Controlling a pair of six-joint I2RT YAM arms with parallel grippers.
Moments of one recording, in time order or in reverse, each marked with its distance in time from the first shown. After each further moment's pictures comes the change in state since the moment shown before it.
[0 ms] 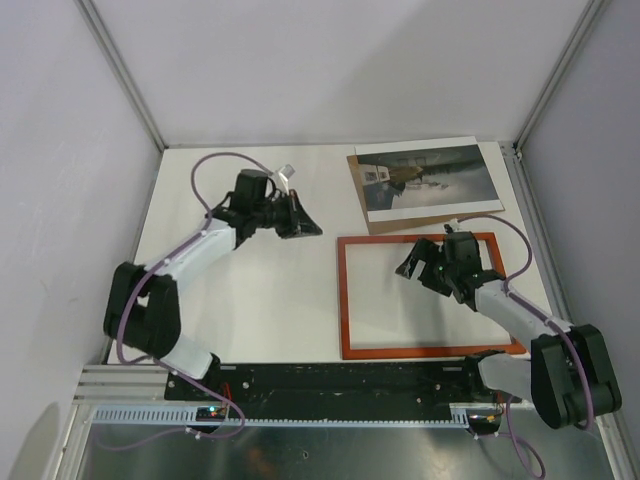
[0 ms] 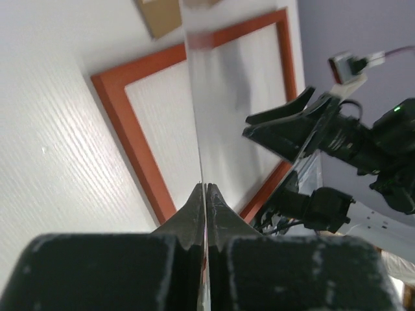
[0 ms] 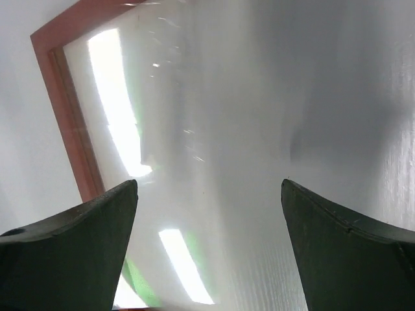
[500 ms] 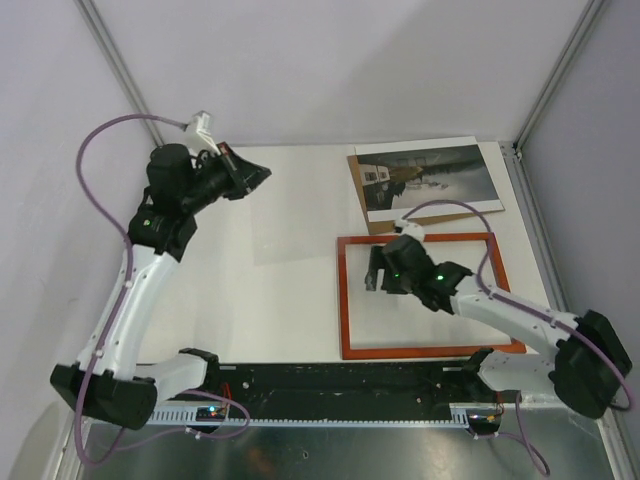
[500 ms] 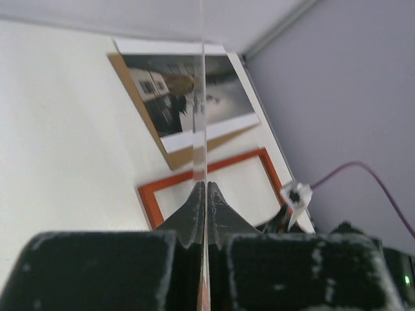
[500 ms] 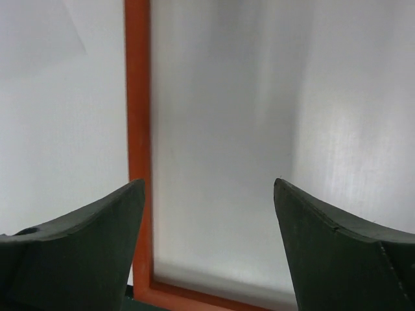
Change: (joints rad) left arm 0.151 -0.402 0.240 -0.175 -0.222 0.051; right arm 0.486 -0.039 0.237 -0.288 0.417 0.046
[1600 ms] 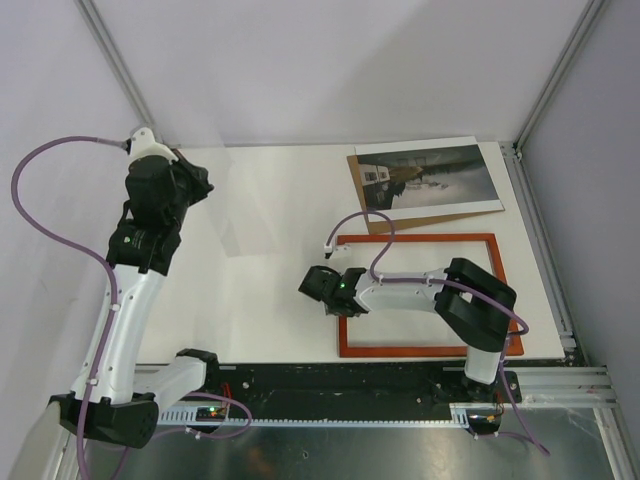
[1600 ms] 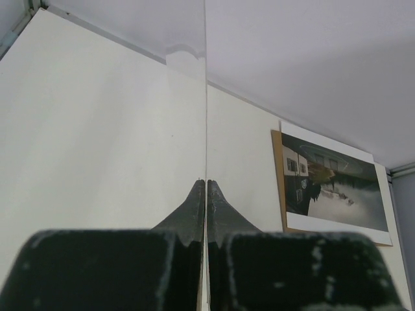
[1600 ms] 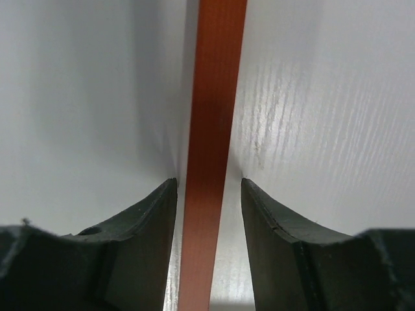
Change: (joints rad) left arm 0.076 -0.126 -0.002 -0.146 -0.626 0.065; right arm 0.401 0.667 0.410 -0.165 0.286 0.213
